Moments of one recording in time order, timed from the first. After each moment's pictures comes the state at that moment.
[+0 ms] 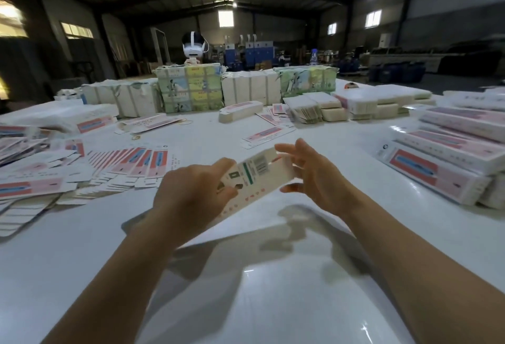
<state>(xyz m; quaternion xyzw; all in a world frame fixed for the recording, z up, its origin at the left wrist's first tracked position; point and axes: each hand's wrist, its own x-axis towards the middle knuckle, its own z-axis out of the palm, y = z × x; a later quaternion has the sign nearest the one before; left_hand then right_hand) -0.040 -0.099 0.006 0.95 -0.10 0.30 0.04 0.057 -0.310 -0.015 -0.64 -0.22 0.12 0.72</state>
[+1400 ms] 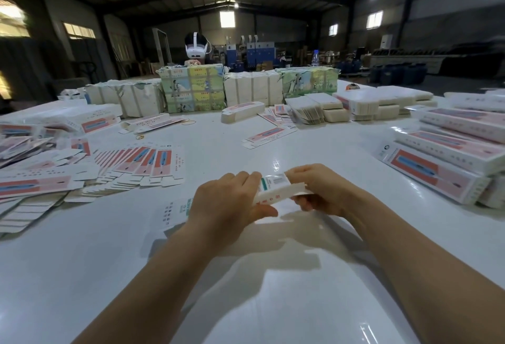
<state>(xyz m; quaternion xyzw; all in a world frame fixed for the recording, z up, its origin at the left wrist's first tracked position) -0.030 -0.127 -0.022 0.95 -0.13 0.28 -0.07 0.044 -0.309 -0.011 -0.73 -0.12 0.19 0.65</state>
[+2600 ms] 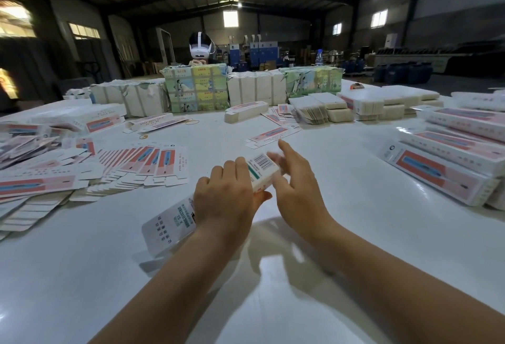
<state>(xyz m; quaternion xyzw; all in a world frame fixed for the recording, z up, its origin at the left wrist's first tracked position) -0.033 -0.142 -0.021 0.93 0.05 0.34 -0.12 0.001 -0.258 -0.023 -0.78 -0.21 -0.17 0.56</state>
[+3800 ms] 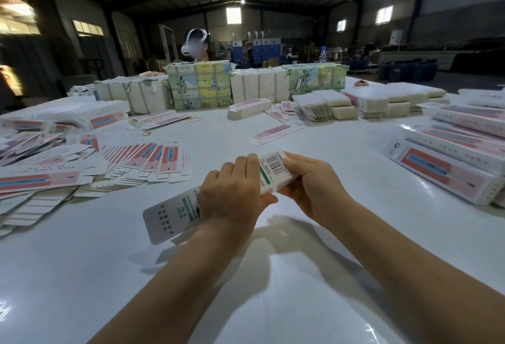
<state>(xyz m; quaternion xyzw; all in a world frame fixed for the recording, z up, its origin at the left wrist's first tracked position) -0.035 -0.143 -0.021 0.91 0.00 0.40 -0.10 0.016 -0.275 -0.010 -0.53 -0.11 0.11 0.84</state>
